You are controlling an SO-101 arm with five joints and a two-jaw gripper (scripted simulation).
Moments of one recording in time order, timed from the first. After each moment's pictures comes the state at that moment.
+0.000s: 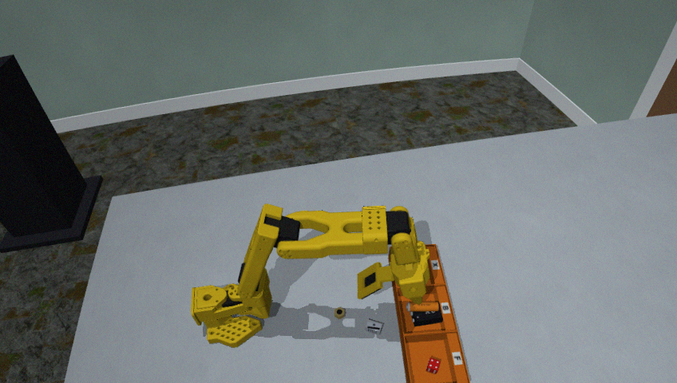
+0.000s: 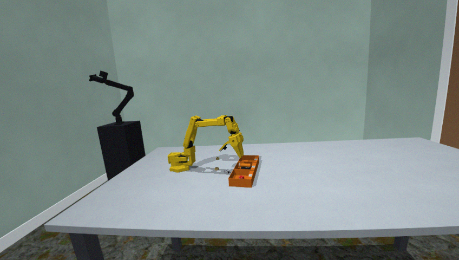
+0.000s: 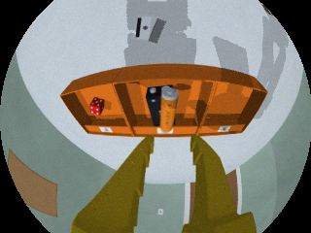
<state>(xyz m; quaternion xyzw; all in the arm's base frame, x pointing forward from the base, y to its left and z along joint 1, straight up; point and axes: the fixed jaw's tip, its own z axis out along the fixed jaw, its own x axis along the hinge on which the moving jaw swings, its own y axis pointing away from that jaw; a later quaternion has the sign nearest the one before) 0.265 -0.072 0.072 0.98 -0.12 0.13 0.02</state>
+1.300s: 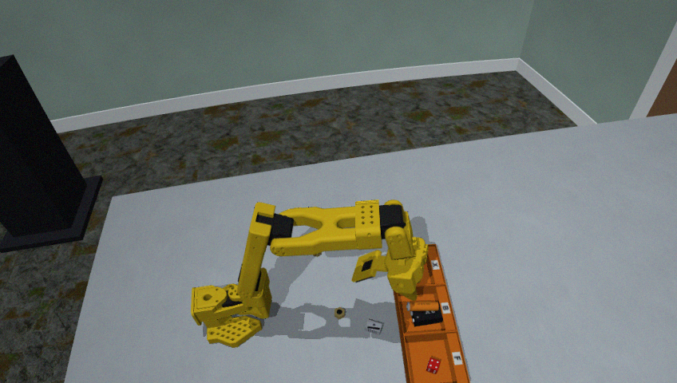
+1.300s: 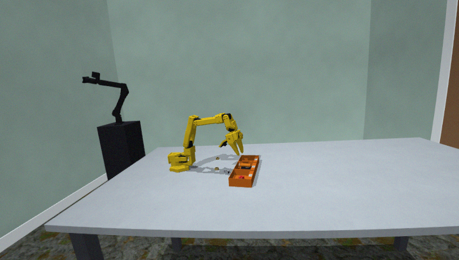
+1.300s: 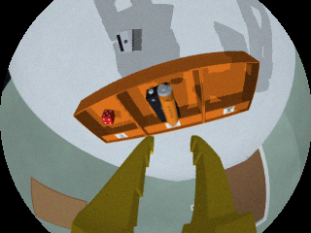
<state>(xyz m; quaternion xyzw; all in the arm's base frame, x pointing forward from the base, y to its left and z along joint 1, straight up) 0.258 -0.070 0.082 0.96 -0.25 0.13 0.00</state>
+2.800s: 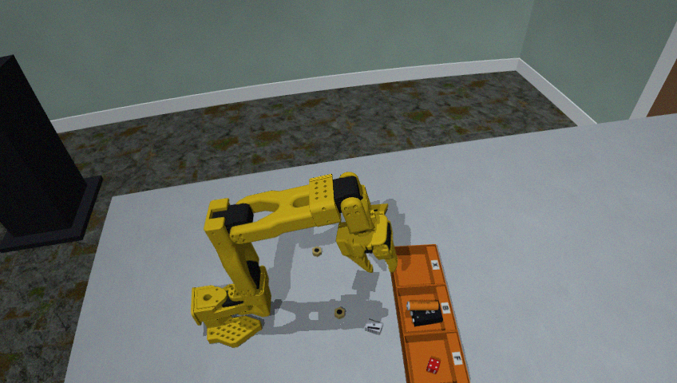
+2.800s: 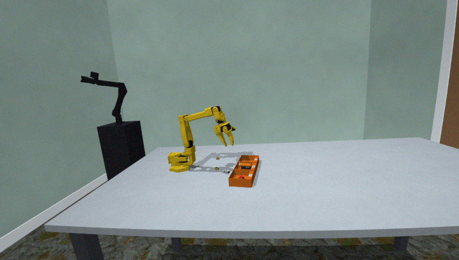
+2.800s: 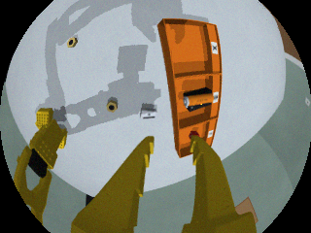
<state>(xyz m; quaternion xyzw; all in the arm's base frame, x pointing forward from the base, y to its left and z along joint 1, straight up) 0.205 -0.029 0.110 0.57 -0.81 0.09 -0.09</state>
